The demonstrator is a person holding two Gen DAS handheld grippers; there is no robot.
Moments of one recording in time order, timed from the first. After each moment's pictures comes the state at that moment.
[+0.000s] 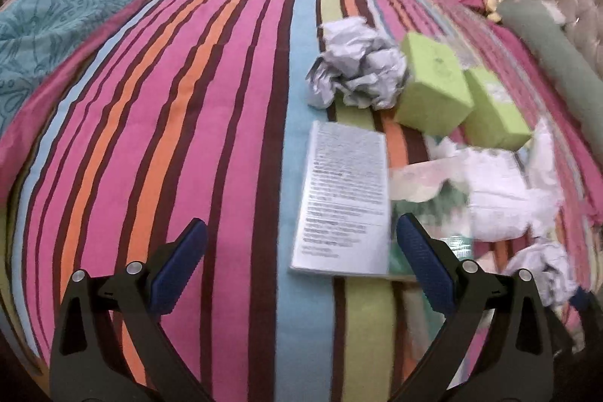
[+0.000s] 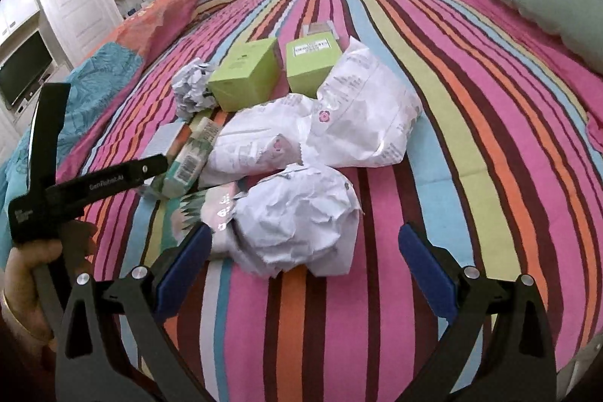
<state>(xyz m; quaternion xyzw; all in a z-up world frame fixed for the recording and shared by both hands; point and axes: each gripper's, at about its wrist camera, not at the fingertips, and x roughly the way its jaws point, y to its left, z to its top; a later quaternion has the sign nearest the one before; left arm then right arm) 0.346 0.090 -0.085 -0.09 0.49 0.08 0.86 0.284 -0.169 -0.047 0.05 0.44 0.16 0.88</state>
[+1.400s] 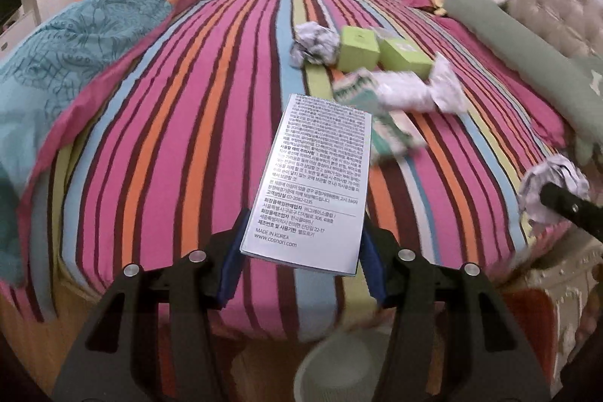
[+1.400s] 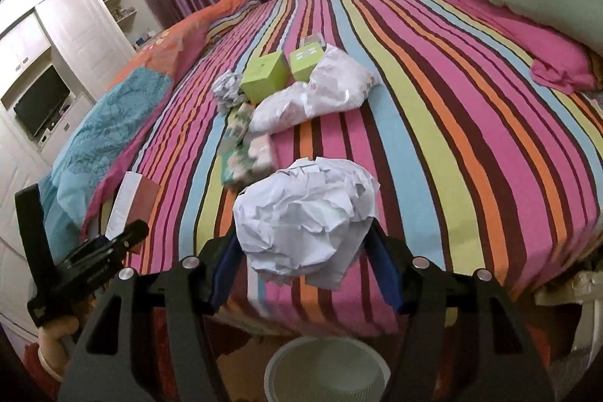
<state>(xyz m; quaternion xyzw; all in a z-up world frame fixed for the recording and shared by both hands) 0.145 0.058 -0.035 -0.06 0.43 0.03 0.90 0.163 -0.221 -0.006 0.12 0.42 0.17 0.88</state>
